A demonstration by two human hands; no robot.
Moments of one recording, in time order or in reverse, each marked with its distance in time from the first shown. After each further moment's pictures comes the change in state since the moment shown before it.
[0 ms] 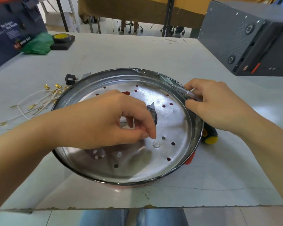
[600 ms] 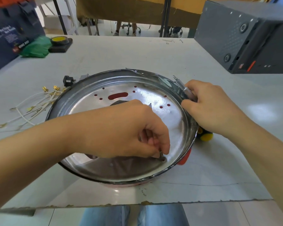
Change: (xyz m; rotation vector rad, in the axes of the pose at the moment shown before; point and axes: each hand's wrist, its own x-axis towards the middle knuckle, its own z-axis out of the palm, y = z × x) left_hand 0.017 0.017 0.016 -0.035 -0.166 -0.009; right_hand -0.008 0.002 0.007 0.052 0.068 0.014
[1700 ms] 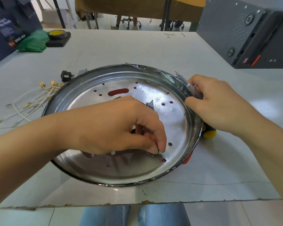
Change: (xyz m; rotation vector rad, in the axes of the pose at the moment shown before) left_hand -0.004 -0.010 -0.001 -0.067 -0.005 0.011; right_hand -0.003 0.000 -0.005 -0.002 -0.051 -0.019
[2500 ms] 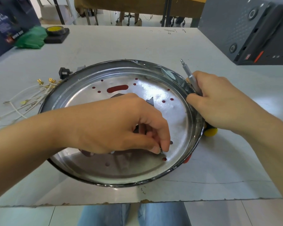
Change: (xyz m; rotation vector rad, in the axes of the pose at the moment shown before) left_hand 0.005 0.001 0.001 0.003 -0.022 0.022; right_hand 0.000 -0.002 -0.001 -0.031 -0.036 0.017
